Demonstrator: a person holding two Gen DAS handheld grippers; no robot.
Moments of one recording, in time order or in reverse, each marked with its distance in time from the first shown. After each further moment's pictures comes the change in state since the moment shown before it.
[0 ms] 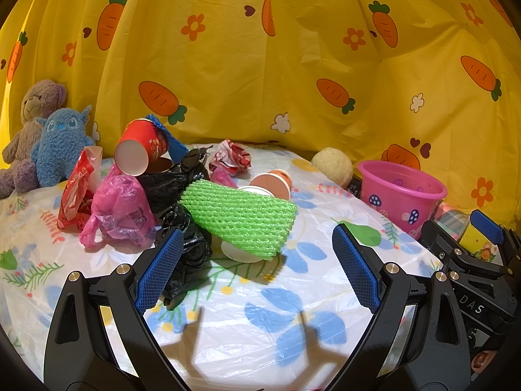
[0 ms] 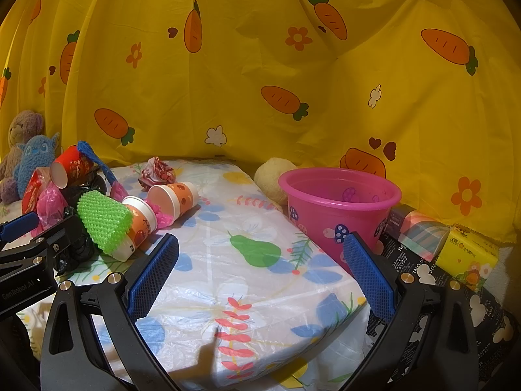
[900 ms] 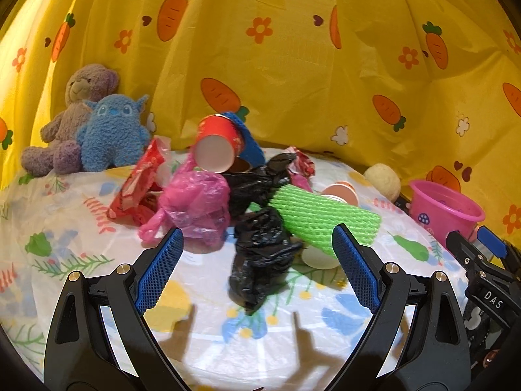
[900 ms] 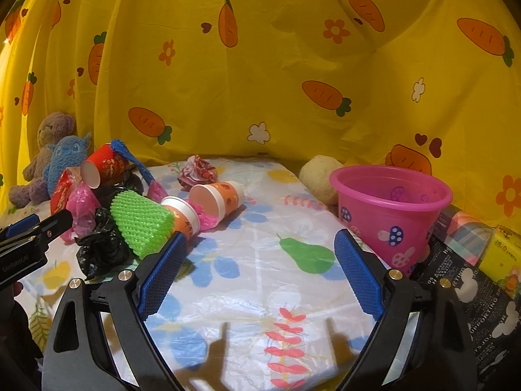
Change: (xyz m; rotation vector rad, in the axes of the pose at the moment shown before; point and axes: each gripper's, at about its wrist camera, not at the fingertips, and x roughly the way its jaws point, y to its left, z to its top) left arm -0.011 0.069 -0.004 -0.120 -0.036 0.188; right arm 0.025 0.033 0.000 -0.001 0.010 0.233
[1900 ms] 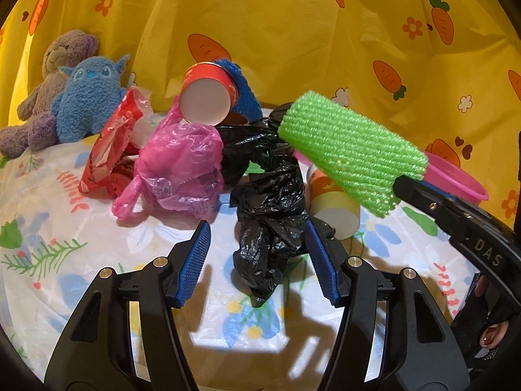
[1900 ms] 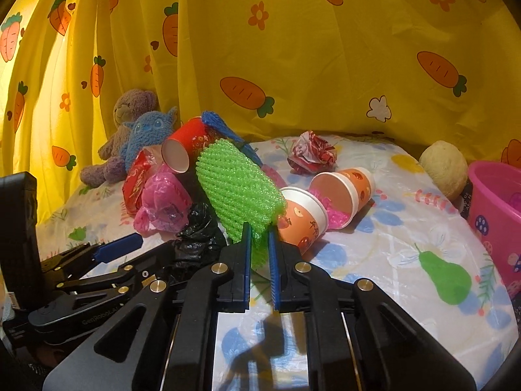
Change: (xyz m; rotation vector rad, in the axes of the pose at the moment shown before) left arm 0.053 0.006 -0.016 0.021 0.182 -0.093; right arm 0.057 0.052 0.018 -0.051 0.102 0.387
